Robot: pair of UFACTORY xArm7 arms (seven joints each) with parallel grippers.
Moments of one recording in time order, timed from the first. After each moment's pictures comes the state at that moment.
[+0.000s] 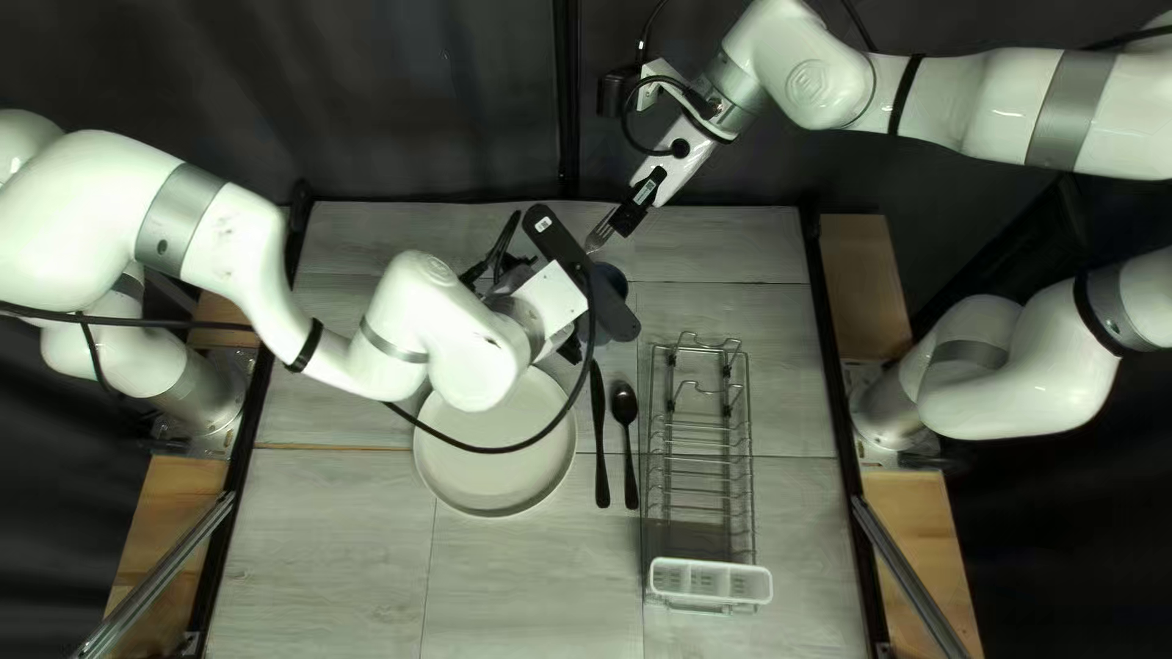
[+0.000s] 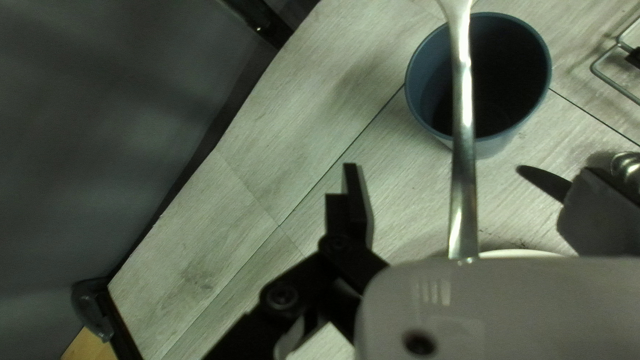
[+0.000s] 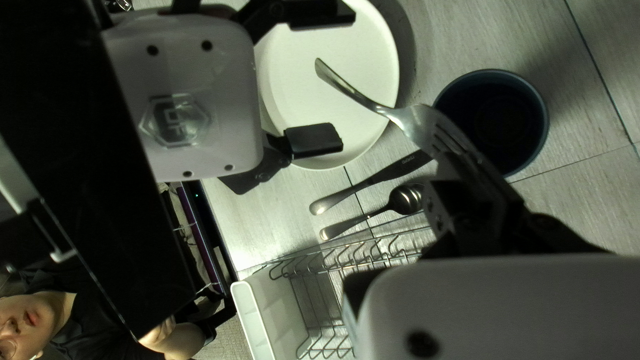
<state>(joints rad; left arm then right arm) 0.33 0.19 -0.44 1.22 0.94 1.13 -1.23 -0.51 -0.34 -0.06 0.86 0.66 0.98 -0.33</state>
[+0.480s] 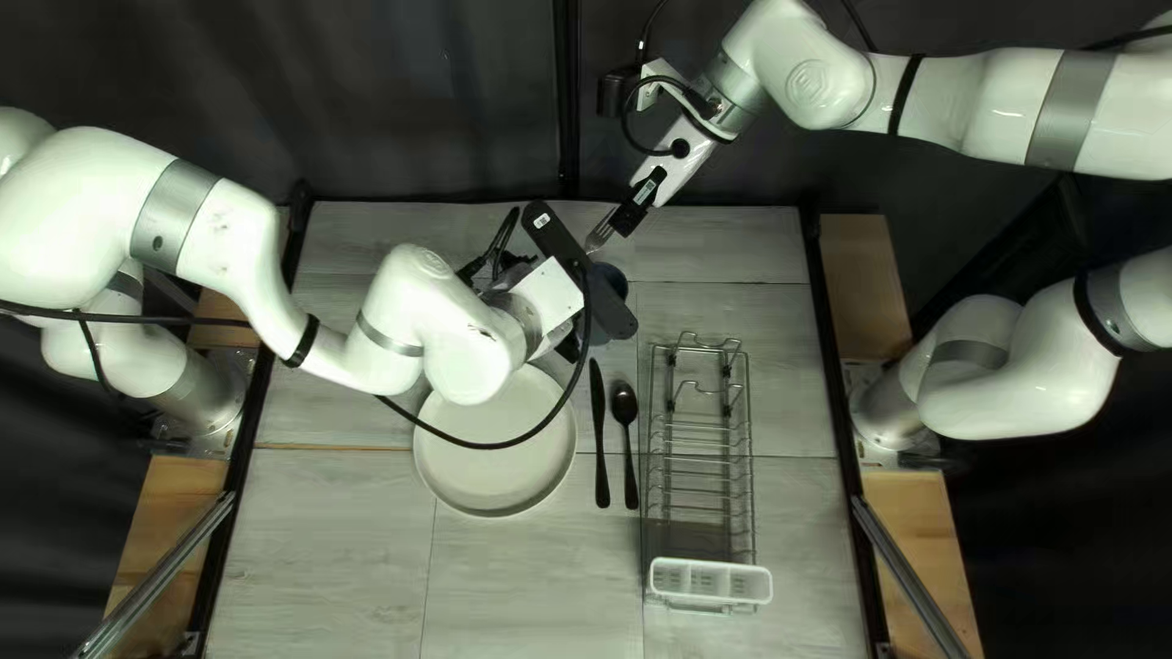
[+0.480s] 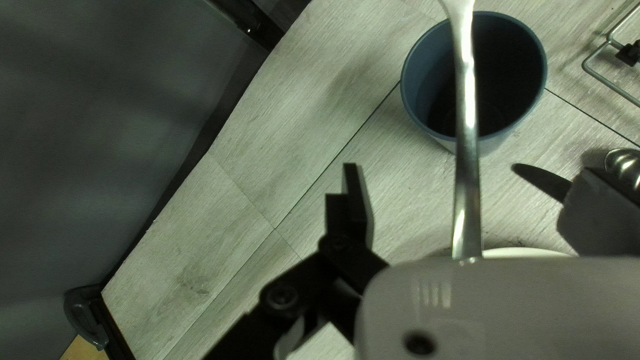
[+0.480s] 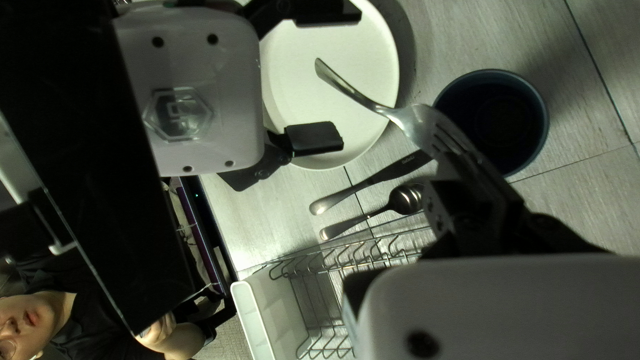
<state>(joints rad) 0.33 0.18 -0.44 1.22 0.94 1.13 -1.23 -0.51 -0.34 -0.06 0.86 0.66 0.98 -0.33</state>
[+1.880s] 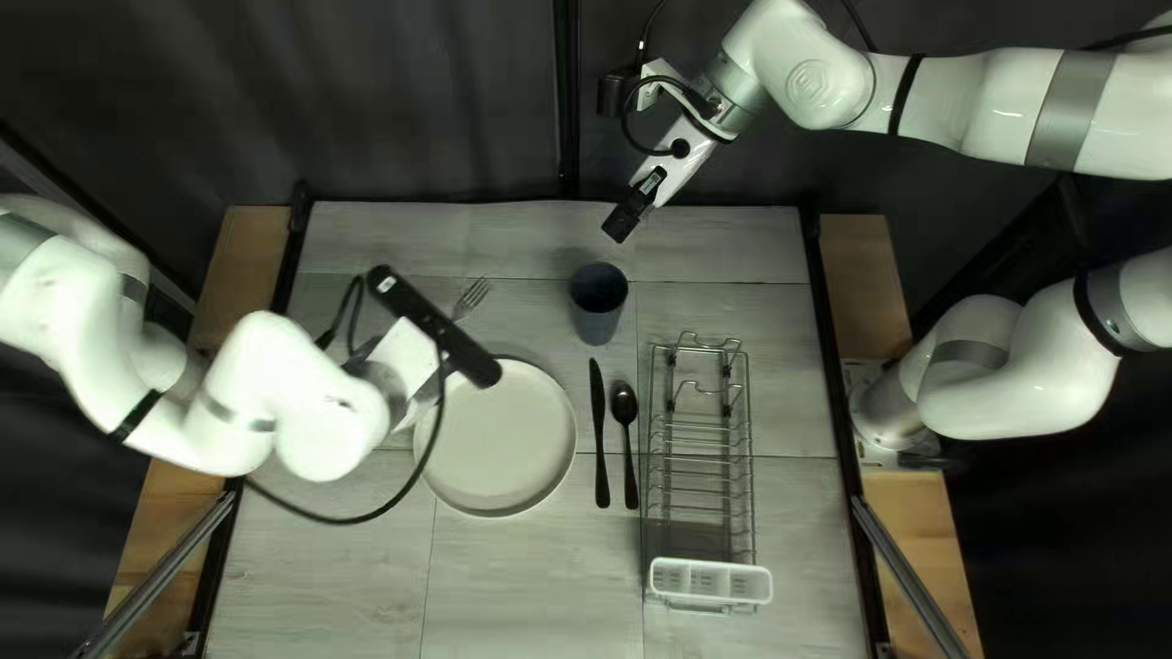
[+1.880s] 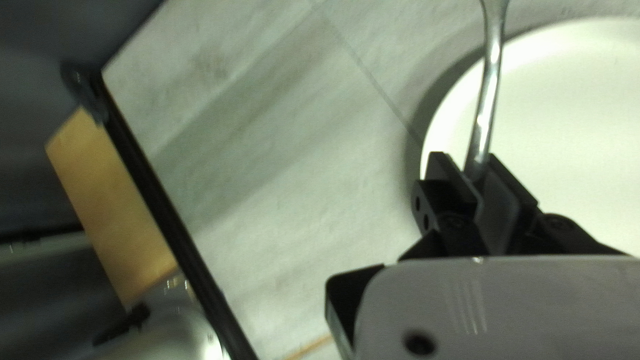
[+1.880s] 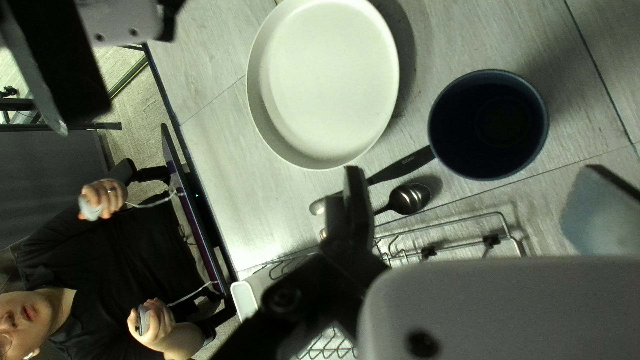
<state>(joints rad) 0.22 -0.20 -0.54 0.84 0.48 1.26 -1.42 -0.51 -0.34 -0.06 0.86 0.66 0.98 -0.33</state>
